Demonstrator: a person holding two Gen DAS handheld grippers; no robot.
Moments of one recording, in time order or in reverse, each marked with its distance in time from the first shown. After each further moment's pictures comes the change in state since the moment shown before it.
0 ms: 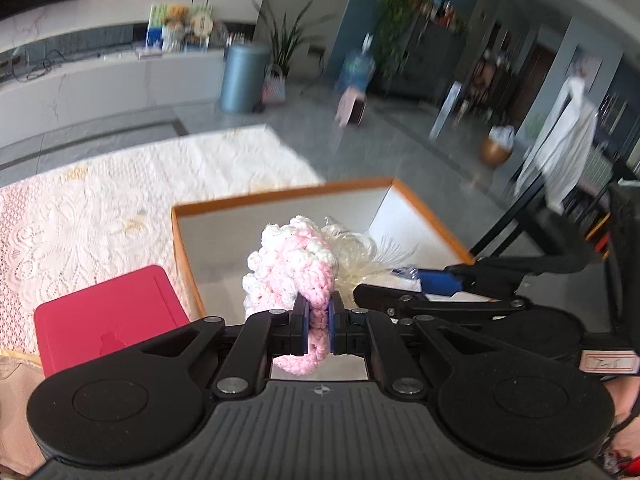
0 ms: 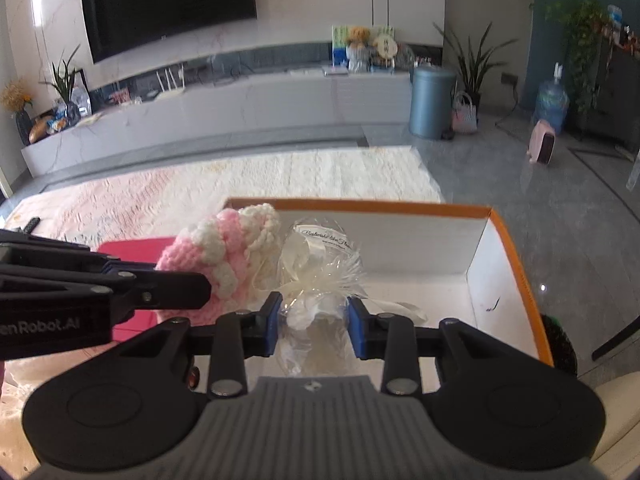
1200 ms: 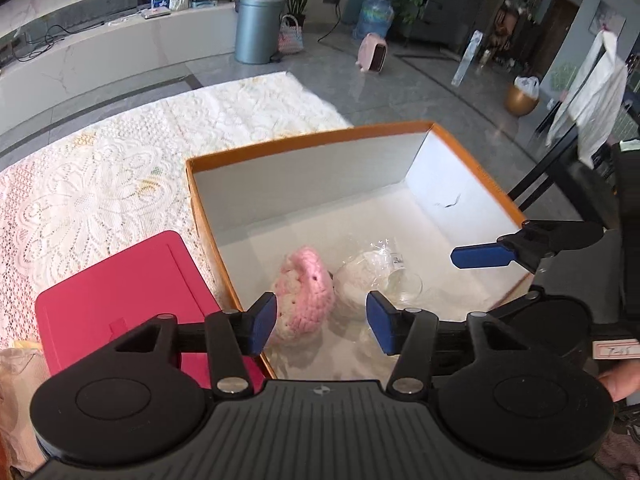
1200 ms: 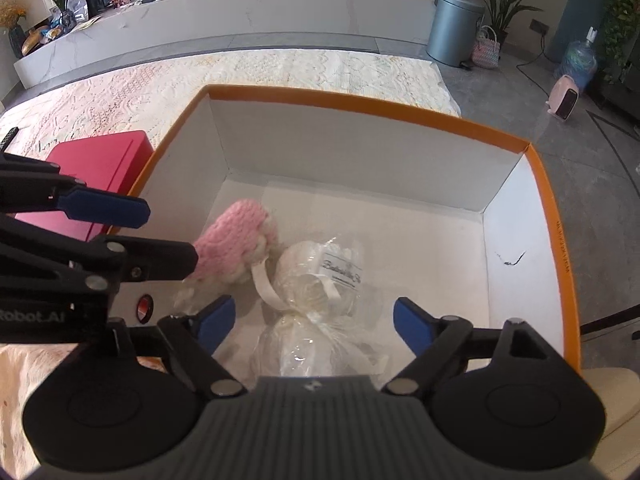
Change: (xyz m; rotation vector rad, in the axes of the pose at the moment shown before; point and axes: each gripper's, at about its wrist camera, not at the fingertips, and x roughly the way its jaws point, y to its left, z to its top) left arm 0.010 0.006 0.006 0.020 0.140 0.064; right arm 0.045 0.000 -0.005 -0.114 0.260 -0.034
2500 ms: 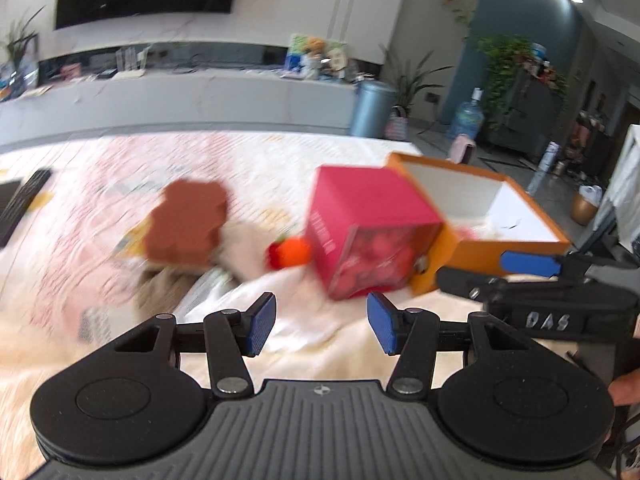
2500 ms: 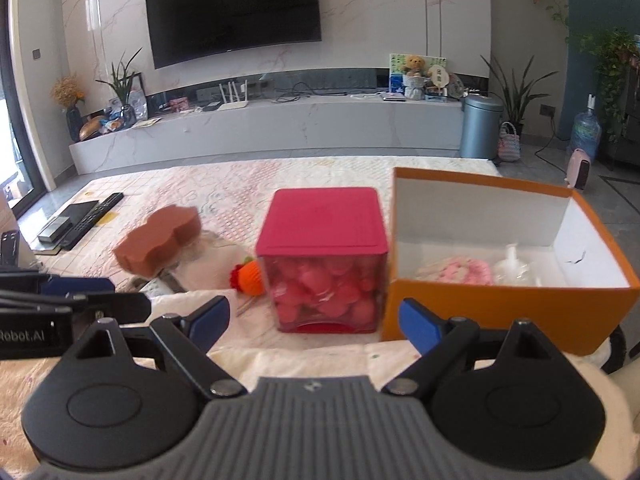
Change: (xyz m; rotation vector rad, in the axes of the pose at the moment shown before) left arm -0.154 0.070 -0.186 -0.241 -0.292 0.234; right arm -0.093 0.177 -0.099 0.038 -0.396 0.117
